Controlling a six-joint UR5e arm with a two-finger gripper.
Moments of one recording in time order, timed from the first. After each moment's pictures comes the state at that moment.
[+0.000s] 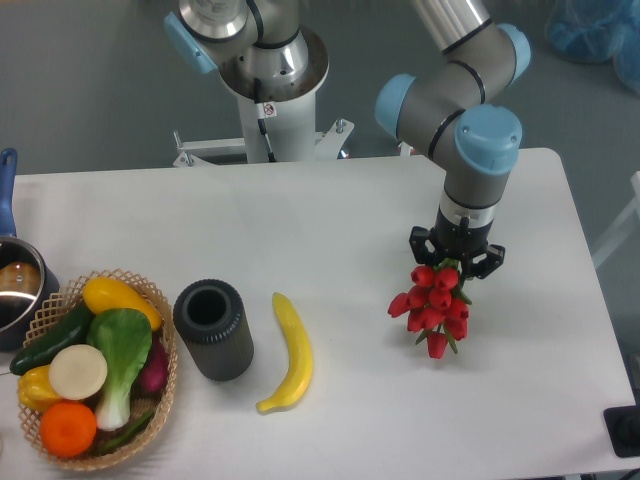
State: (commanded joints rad) arm 2.73 -1.99 -1.77 -0.87 1.47 1.03
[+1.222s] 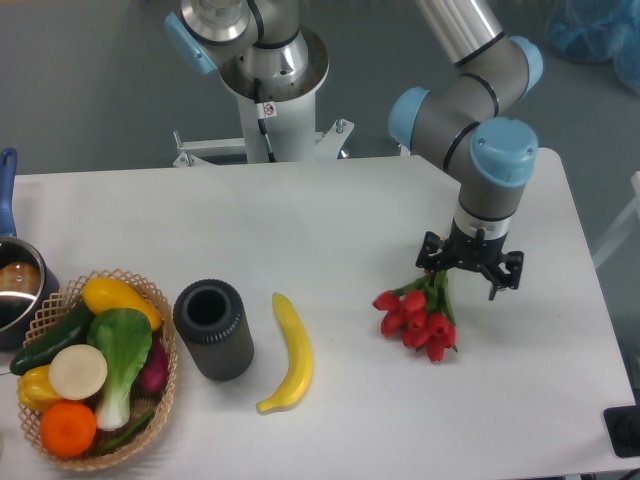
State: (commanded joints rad) arm 2.79 -1.98 -1.66 -0.87 1.47 1.06
